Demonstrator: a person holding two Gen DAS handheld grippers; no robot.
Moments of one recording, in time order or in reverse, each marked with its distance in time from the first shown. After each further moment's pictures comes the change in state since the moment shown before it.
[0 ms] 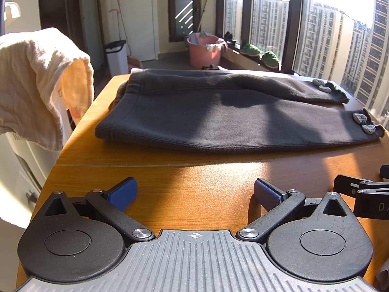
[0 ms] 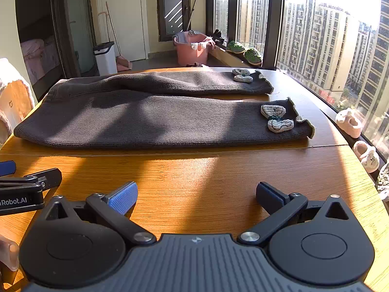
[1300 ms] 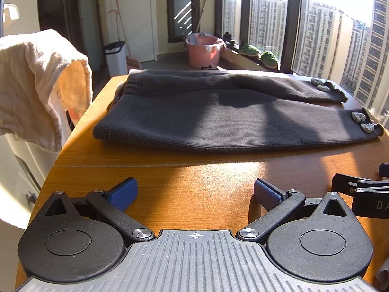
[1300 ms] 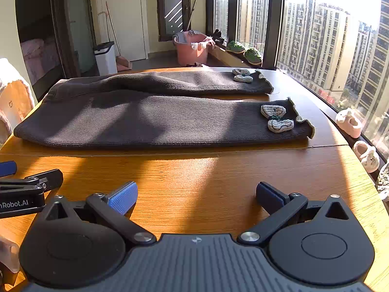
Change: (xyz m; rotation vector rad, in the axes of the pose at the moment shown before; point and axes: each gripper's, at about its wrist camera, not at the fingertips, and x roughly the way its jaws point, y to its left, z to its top) left arm 0.000 0.001 0.000 0.009 -0.003 -0.004; right arm 0.000 0.001 0.000 0.001 -0.001 0.000
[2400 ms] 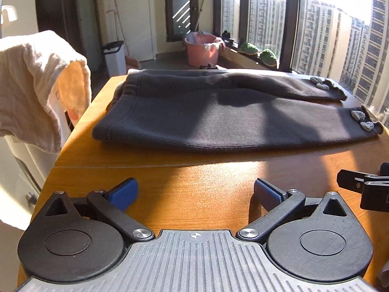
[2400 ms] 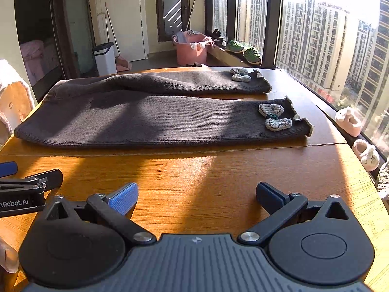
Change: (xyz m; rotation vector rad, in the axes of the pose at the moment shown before) left arm 0.002 0.008 0.000 0.012 0.003 -0.004; right arm -0.003 0.005 0.000 0.000 0.012 -0.003
